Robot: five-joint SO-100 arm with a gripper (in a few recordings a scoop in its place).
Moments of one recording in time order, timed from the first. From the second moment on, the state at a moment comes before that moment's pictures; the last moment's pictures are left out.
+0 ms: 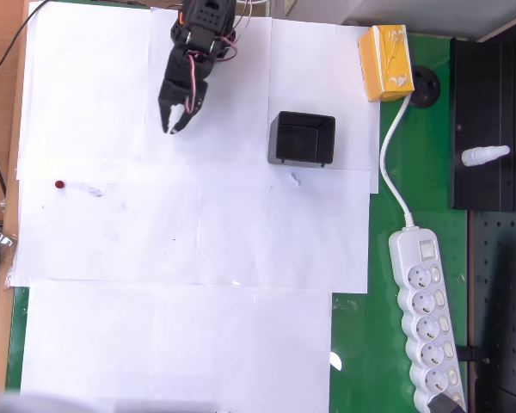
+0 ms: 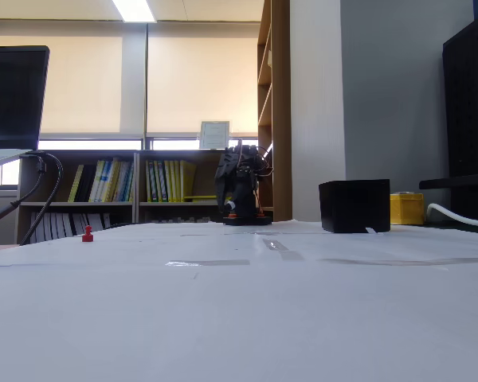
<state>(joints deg) 23.1 24.3 1.1 22.7 -93.2</state>
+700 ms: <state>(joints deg) 50.9 92.5 1.3 -57.1 -94.7</state>
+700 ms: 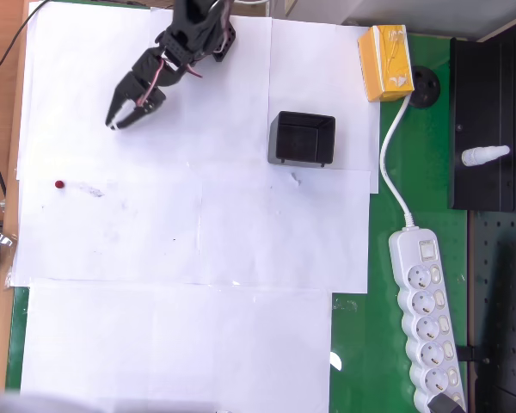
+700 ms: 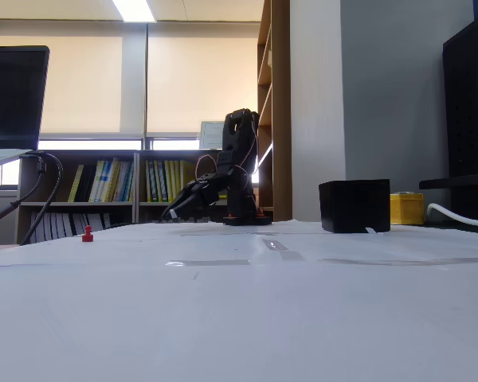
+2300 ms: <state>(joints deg) 47.4 124.8 41.7 -59.7 -91.7</state>
